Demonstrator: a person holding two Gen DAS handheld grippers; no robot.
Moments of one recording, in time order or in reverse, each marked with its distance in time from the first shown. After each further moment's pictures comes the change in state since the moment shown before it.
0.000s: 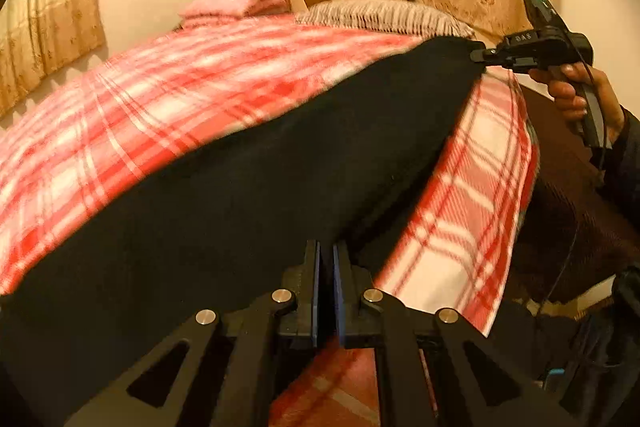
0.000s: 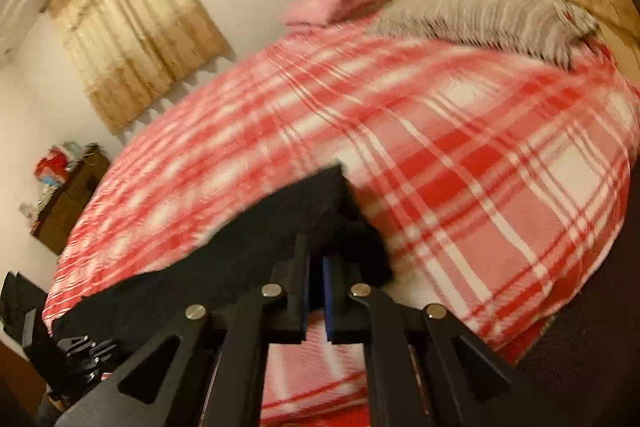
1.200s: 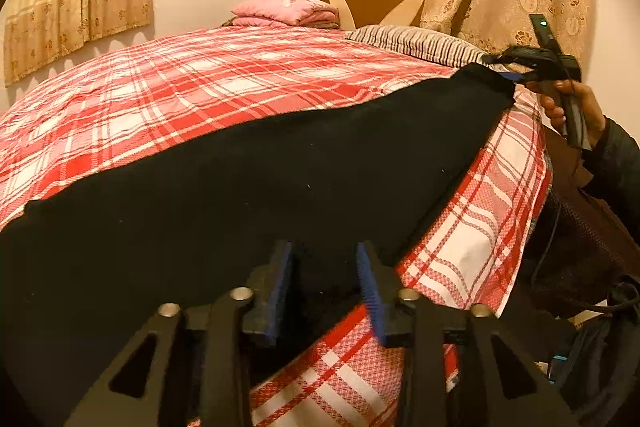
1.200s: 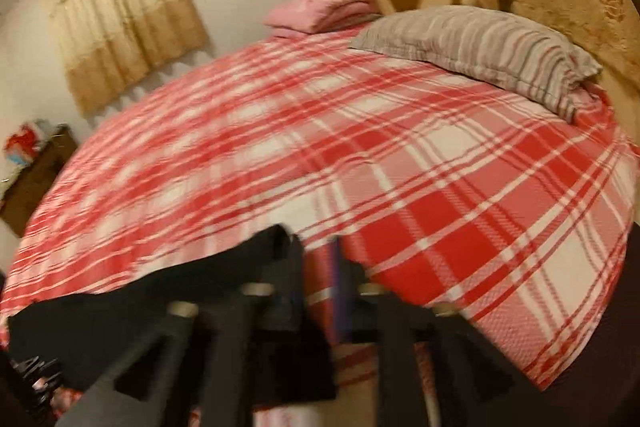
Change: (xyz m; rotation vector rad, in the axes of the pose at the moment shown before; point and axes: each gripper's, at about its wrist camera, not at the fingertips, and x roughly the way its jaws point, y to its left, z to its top) left arm -0.041 0.035 -0.040 -0.171 -0.102 0.083; right arm 0.022 -0.004 0.043 -0.131 -0.038 -0.093
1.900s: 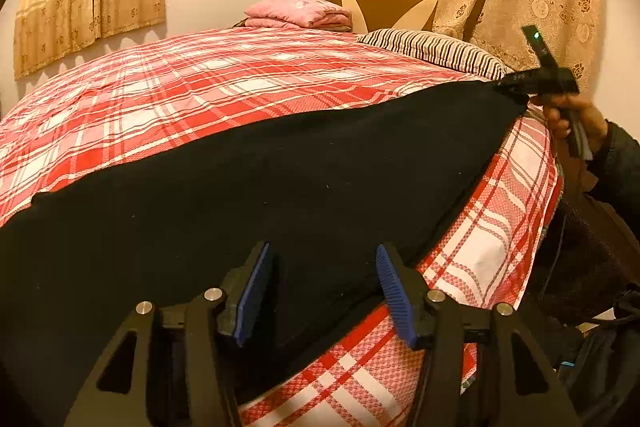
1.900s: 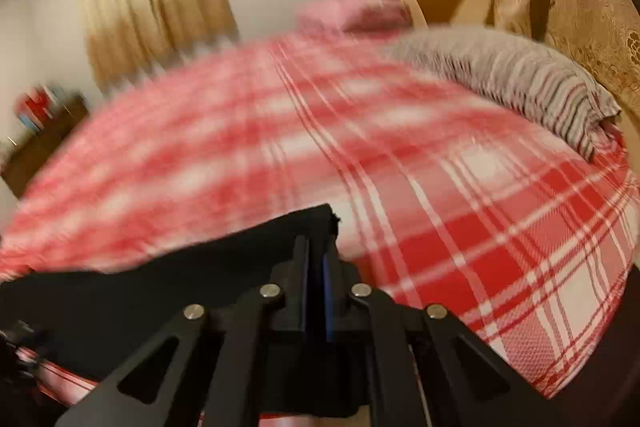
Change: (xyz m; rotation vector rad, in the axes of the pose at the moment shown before) left arm 0.002 0.007 0.000 -0.025 -0.003 0.030; right arm 0.029 0.028 -0.004 -0.131 0.065 -0.062
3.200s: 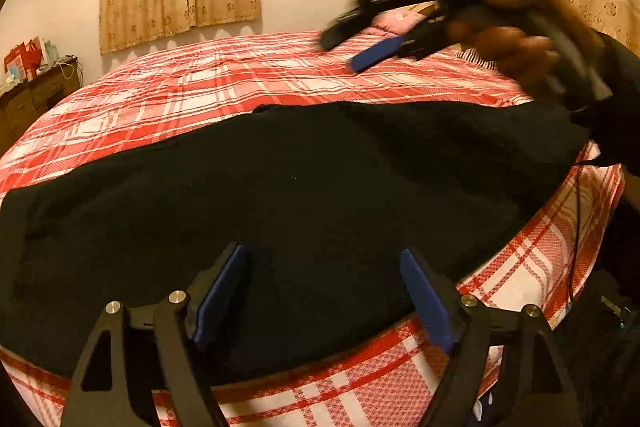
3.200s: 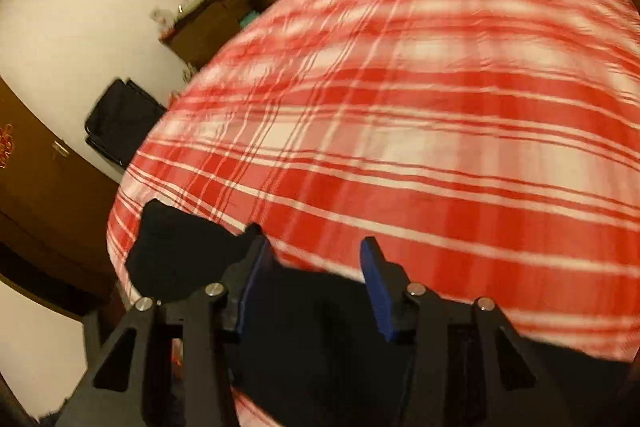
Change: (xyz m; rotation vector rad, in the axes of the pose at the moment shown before) left arm -0.074 0.104 -0.069 -0.127 -0.048 0.279; right arm 0.090 0.438 -0.005 -0.350 0.404 0.721
